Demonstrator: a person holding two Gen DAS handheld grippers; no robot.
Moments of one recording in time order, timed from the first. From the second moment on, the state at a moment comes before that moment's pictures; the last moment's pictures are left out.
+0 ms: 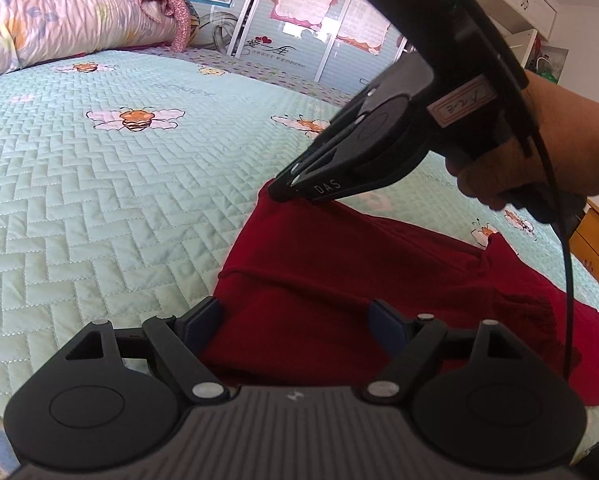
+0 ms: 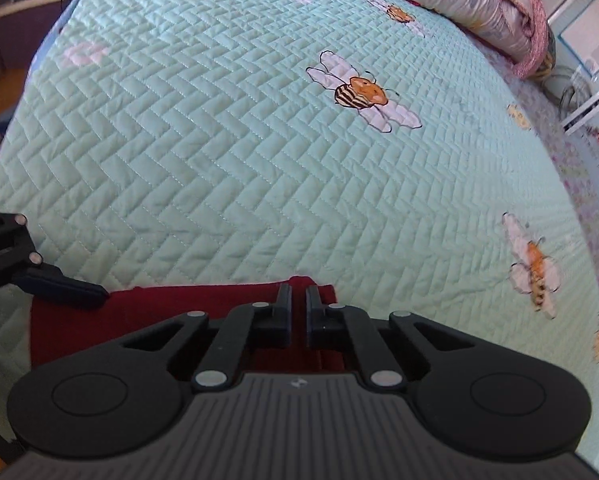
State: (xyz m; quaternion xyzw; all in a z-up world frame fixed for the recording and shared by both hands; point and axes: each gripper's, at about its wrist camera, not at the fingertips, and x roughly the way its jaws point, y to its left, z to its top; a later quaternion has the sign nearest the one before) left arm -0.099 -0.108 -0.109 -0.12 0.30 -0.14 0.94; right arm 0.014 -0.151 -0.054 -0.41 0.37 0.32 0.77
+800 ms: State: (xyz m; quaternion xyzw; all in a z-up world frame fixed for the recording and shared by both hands) left arm -0.098 -0.111 -0.112 -0.11 0.30 -0.14 0.94; right arm 0.077 -0.162 -0.049 -0.24 0.46 0.31 0.79
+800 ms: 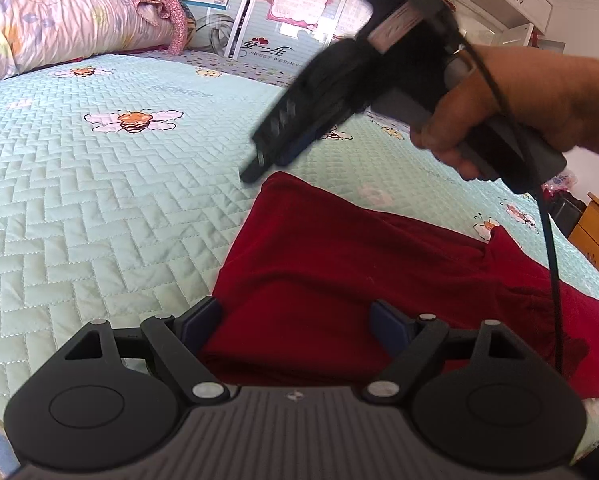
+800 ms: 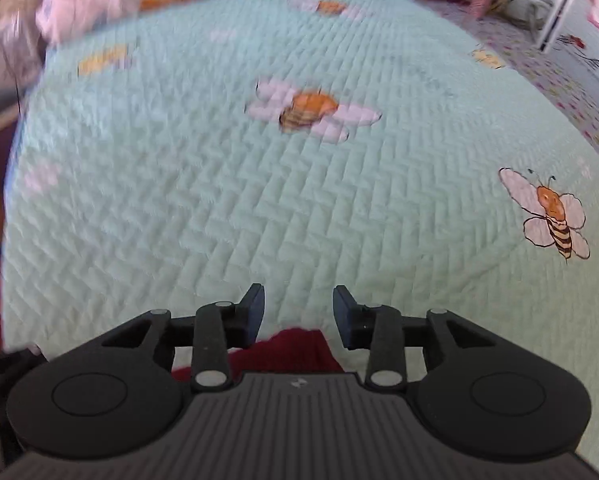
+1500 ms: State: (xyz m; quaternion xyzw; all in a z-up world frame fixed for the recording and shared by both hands) left arm -0.098 -0.111 -0.112 -0.11 0.30 -0.14 0.94; right arm 0.011 -0.245 -0.039 -0.10 0.47 0.35 0.80
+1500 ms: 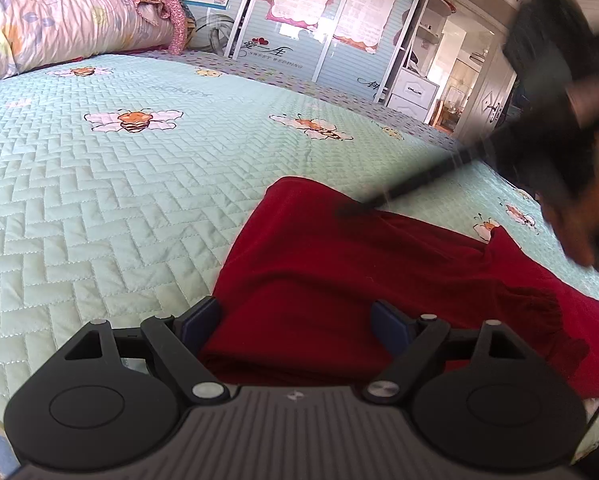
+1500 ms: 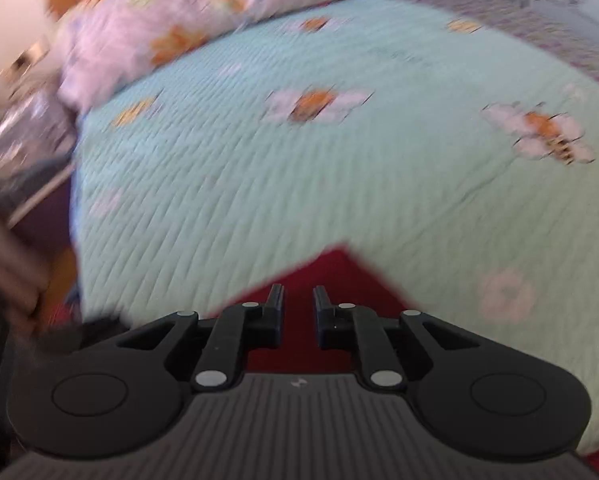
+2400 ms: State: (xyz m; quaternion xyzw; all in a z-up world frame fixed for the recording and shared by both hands) left arm -0.099 -0.125 -0.112 -0.07 0.30 -0.12 0.94; right arm -0.046 -0.333 -0.079 -0.01 0.44 0.22 0.87
